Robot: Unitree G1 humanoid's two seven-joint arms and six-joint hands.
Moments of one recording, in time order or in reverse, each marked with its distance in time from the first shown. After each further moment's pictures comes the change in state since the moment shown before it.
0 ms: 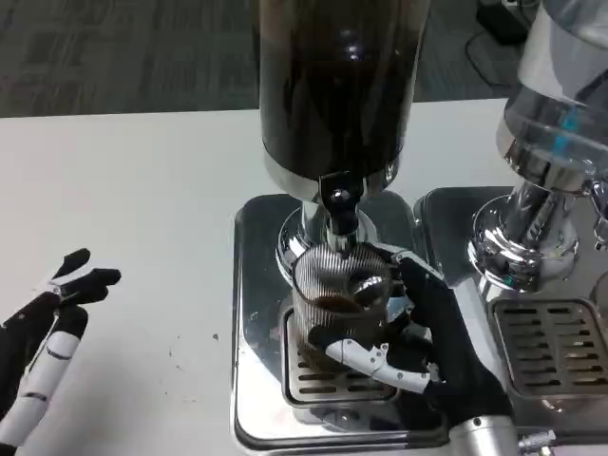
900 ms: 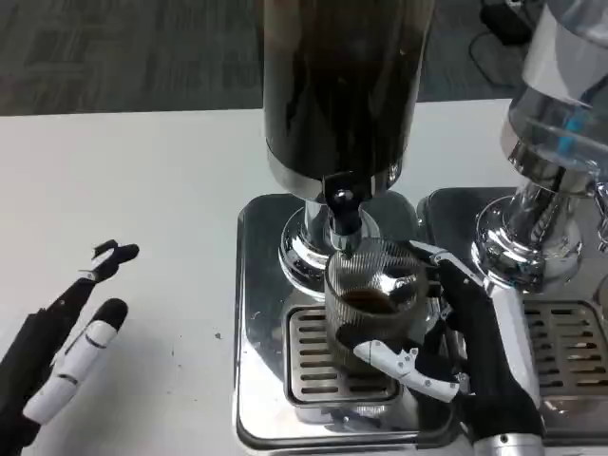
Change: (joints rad) left arm -0.088 0.077 -0.076 0.050 0.044 0.056 -0.044; right arm 0.083 -0.004 -0.033 -0.075 -0.048 -0.029 -0.094
